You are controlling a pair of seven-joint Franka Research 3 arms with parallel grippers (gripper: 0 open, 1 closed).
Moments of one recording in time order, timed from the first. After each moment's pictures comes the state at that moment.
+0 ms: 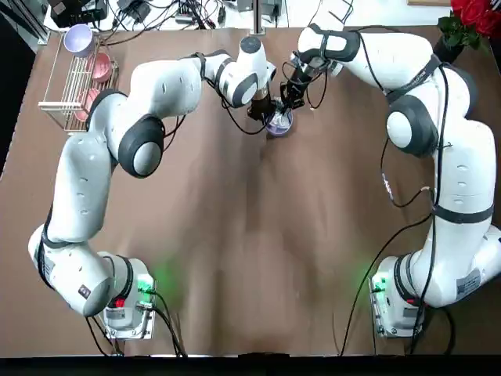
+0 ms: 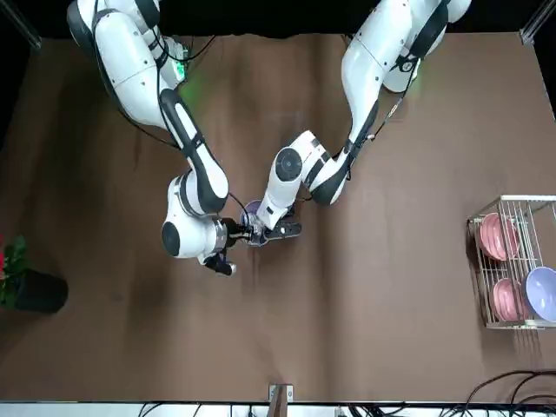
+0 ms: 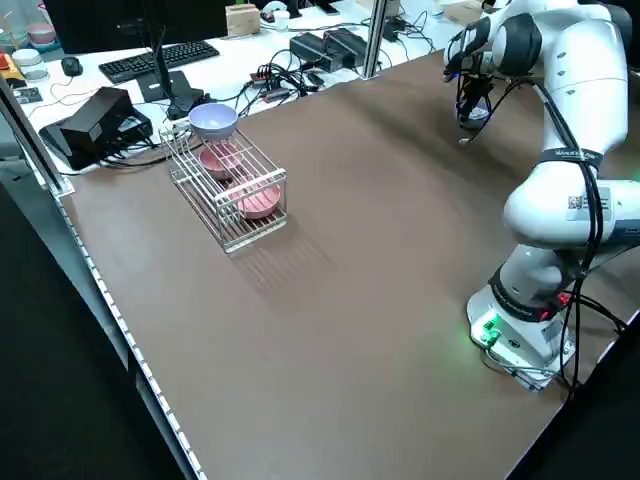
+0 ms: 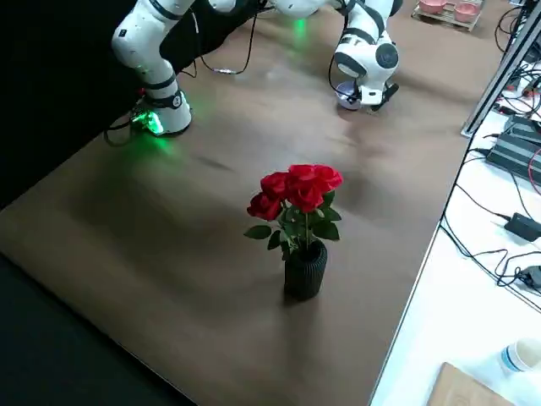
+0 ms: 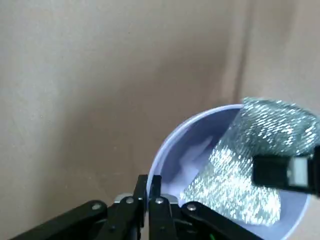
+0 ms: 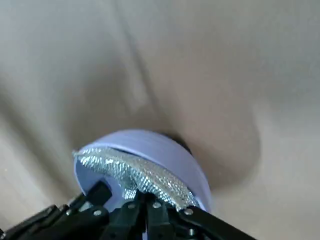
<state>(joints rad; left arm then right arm) -0.60 0.86 -0.23 -1.39 0.09 2.35 -0.95 0.39 0.79 0.08 -1.50 0.65 2.10 0.28</state>
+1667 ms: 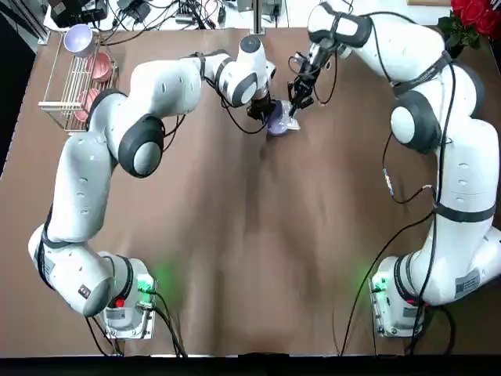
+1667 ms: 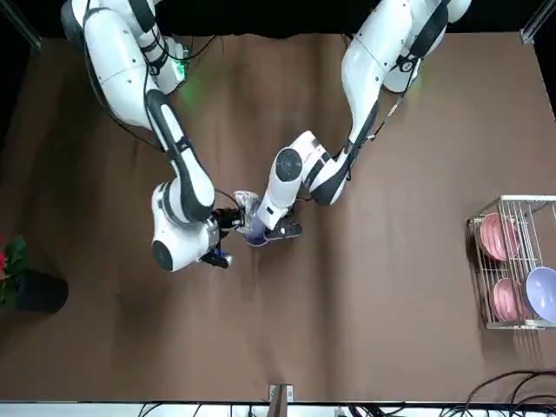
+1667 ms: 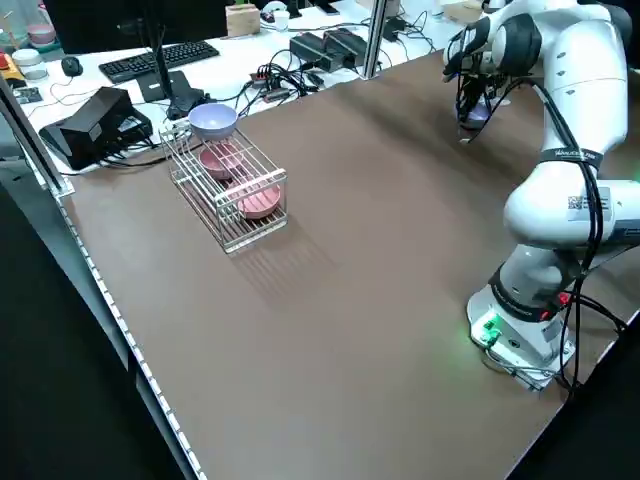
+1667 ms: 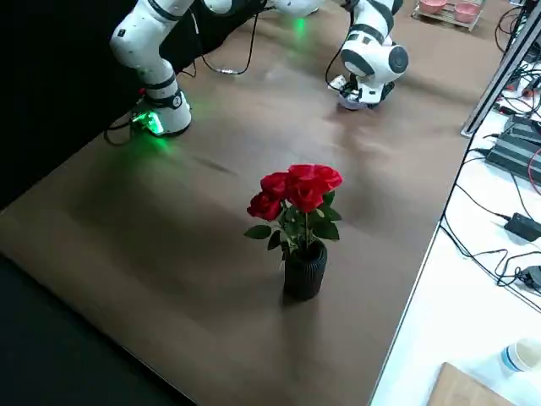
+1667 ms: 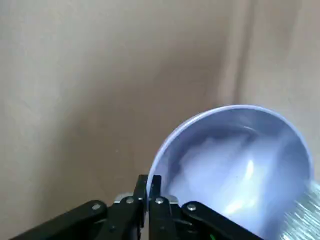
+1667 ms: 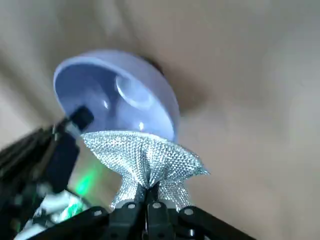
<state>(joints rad) -0.60 0.86 -0.23 -1.39 0.09 2.35 -0.95 0.34 0.78 0.06 -1.39 0.64 1.71 0.28</state>
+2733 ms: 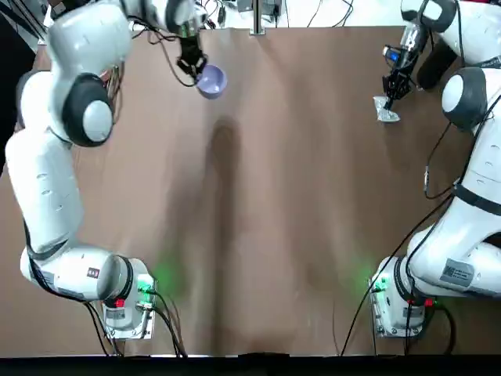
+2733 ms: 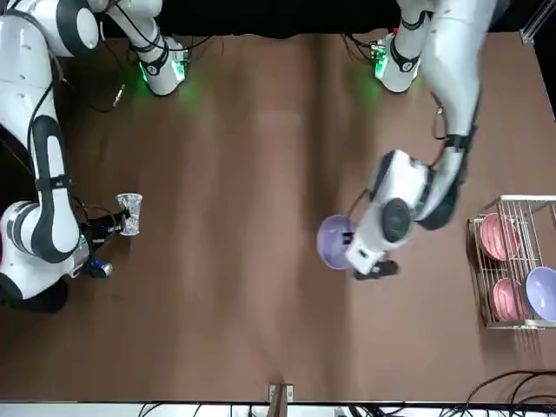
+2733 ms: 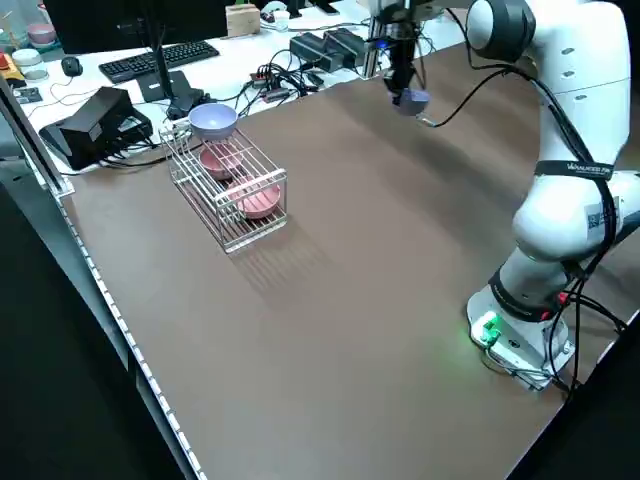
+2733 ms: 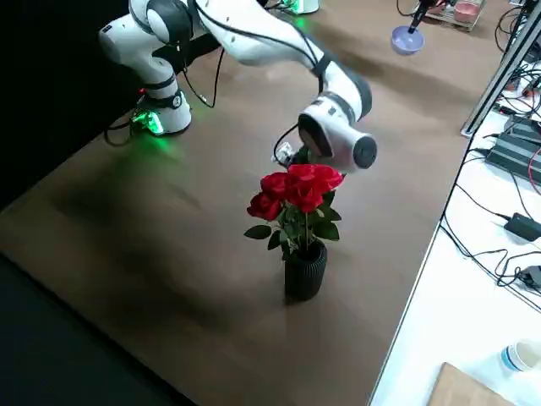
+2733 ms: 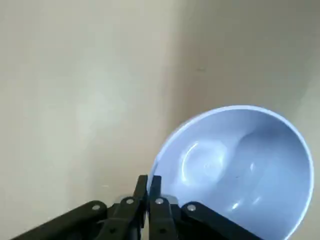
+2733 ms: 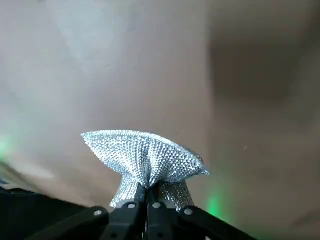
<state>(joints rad) -0.17 0.60 -0.23 -1.45 0.10 1.86 -0.51 -0.20 0.82 0.04 -1.32 0.18 1.38 -0.14</state>
